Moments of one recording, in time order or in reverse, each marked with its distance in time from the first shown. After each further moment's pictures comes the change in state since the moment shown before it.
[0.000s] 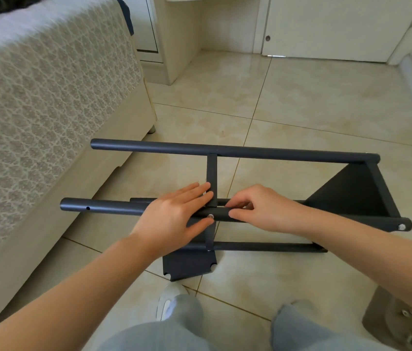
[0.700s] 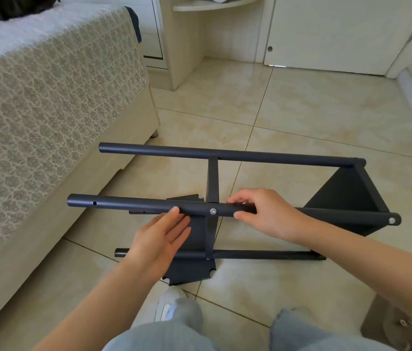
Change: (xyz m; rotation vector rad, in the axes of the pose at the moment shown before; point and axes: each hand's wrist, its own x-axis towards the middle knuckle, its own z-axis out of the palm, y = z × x) left_hand -0.027 0.005 0.014 -1.803 0.390 -1.228; right_hand -0.003 0.005 0.002 -0.047 0.176 -0.074
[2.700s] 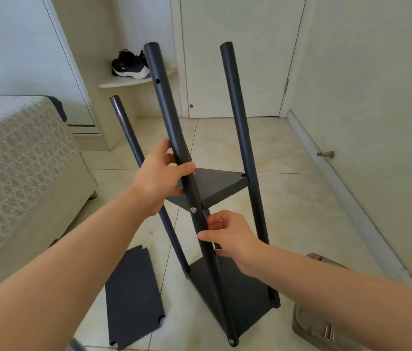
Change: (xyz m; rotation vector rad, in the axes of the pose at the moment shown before) left_hand -0.080 0.069 0.244 0.766 -0.502 0.580; right_hand -0.098 -0.016 -0.076 0.831 0.376 0.439
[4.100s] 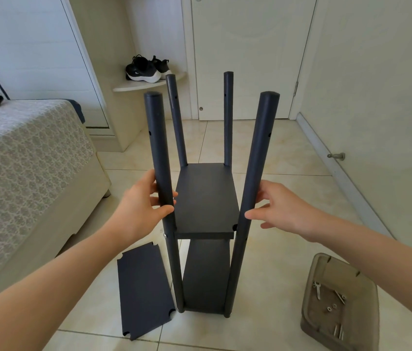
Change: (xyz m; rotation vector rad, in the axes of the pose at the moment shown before) left_hand -0.054 -0.041 -0.055 0.505 0.025 0.108; right_hand -0.022 -0.036 -0.074 -0.558 0.007 -0.274
